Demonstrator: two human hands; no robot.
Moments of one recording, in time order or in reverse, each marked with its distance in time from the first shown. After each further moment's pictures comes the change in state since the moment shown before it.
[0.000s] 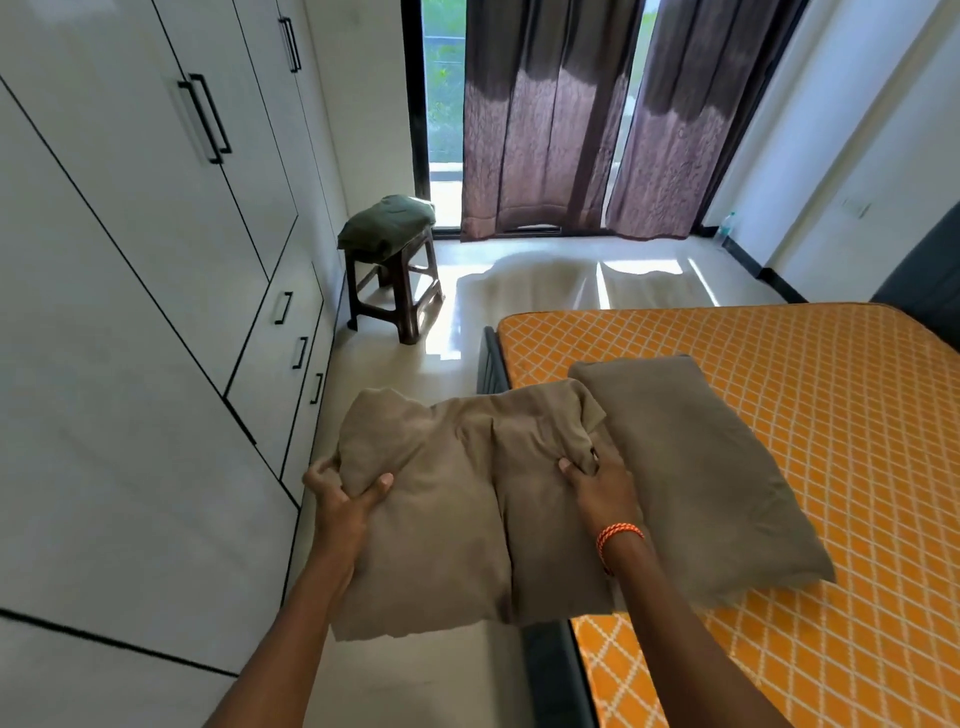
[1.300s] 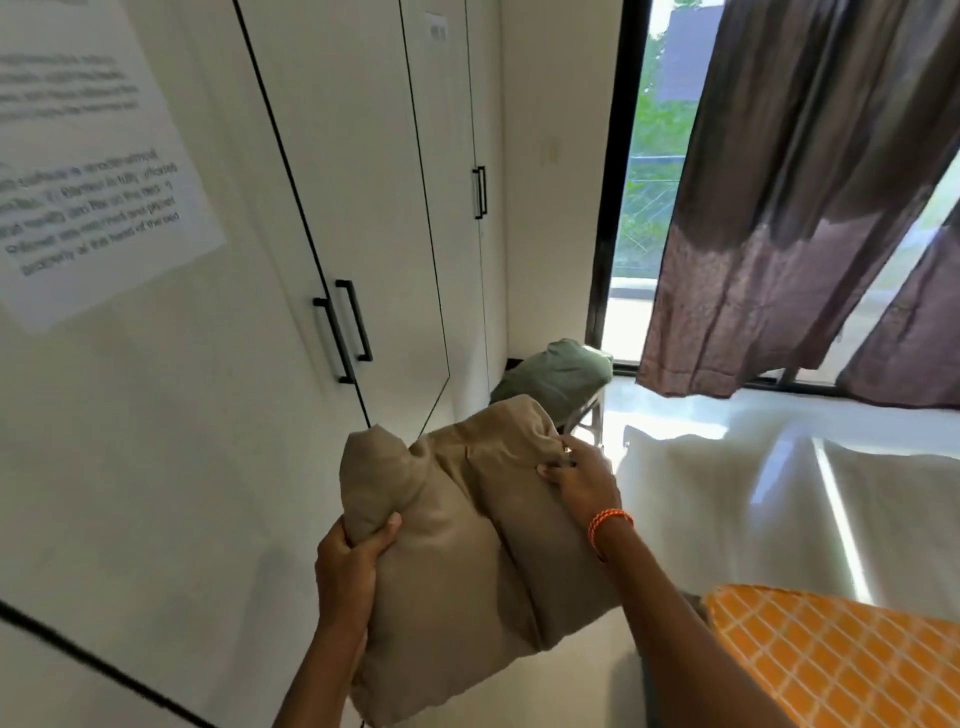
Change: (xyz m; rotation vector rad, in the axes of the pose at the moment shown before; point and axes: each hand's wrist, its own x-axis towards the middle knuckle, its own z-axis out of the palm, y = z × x) left_hand 0.586 0.228 -0.030 -0.014 0.486 0.052; right_hand 0.588 -0.409 0.408 0.083 -0.421 -0.417
